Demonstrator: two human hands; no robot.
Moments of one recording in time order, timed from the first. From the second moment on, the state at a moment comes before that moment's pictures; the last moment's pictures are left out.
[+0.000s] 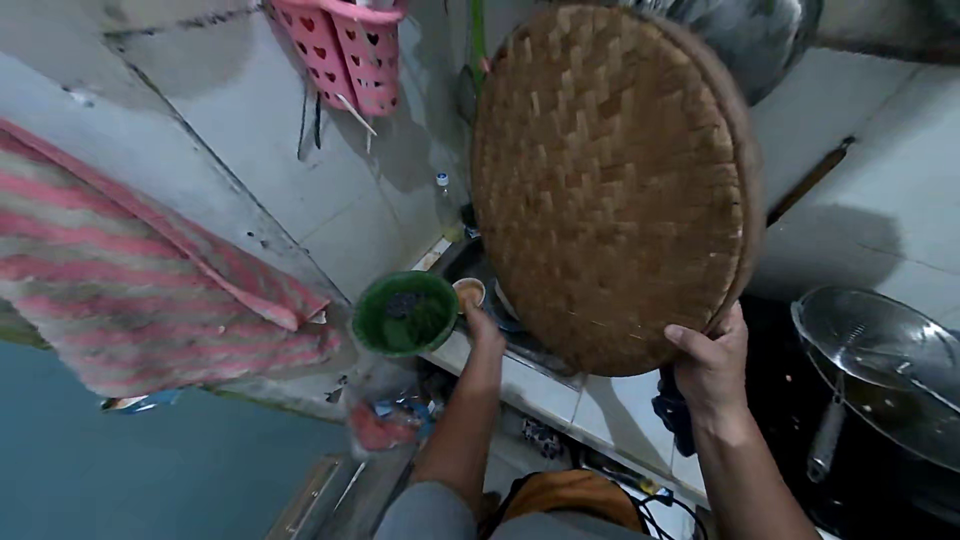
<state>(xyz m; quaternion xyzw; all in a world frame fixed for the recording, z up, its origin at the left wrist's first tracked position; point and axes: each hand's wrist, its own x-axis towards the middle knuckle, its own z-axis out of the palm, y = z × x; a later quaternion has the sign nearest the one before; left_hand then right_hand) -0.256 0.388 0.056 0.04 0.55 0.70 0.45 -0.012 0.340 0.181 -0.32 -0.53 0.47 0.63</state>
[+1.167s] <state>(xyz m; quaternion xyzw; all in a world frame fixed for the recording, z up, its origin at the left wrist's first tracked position) -0.292 0.154 0.194 0.21 0.52 0.79 0.23 -0.034 0.252 0.111 -0.12 -0.91 0.32 0.23</state>
